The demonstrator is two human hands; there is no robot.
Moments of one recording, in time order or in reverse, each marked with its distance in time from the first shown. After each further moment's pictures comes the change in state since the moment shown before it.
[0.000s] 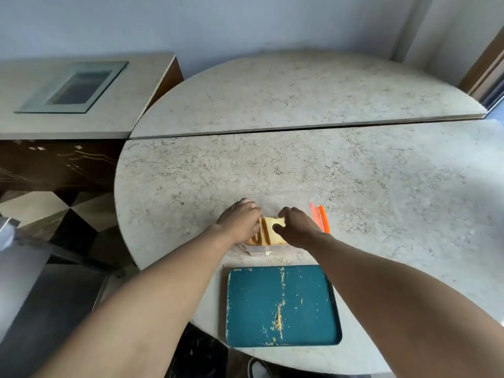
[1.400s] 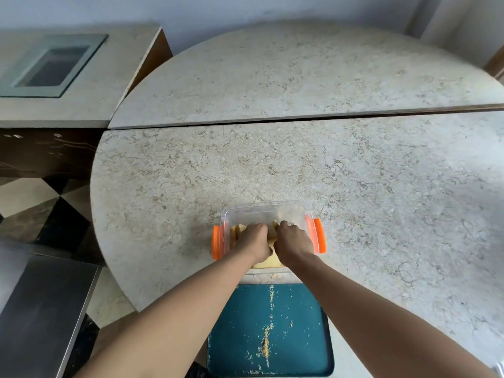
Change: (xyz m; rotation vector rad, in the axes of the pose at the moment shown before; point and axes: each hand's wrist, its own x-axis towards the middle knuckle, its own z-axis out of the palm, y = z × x) left_hand 0.068 0.042 0.064 -0.325 -0.210 -0.433; right_hand 0.038 0.021 0.021 -0.152 0.016 0.192
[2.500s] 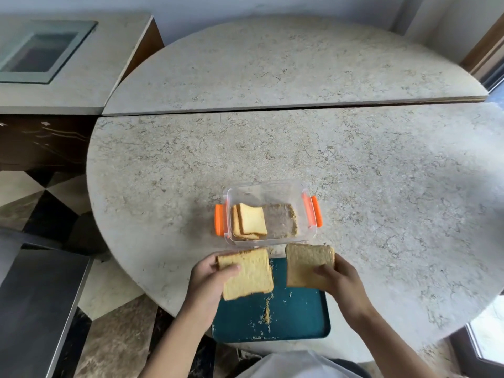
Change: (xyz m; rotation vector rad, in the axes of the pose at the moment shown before) left_hand -0.166 -0.081 0.022 -1.387 0.144 -0.252; right_hand -0.155 0.094 0.012 1.230 -0.009 0.162
